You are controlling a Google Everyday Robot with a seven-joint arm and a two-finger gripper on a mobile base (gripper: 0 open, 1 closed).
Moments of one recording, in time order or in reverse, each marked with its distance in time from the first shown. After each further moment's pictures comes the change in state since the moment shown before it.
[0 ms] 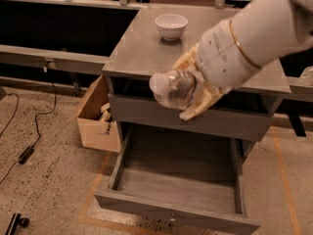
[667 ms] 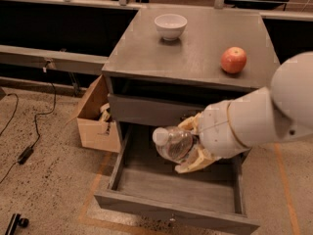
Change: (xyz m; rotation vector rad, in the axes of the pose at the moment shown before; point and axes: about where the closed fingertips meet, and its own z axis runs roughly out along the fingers) arm 0.012 0.097 0.074 0.024 -0.039 0.345
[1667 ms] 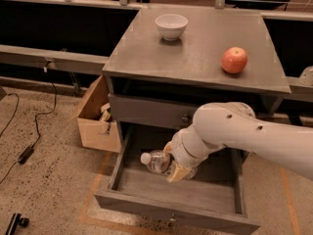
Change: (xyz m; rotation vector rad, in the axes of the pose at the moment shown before) arm 0.109 0.018 0.154 -0.153 0.224 0.024
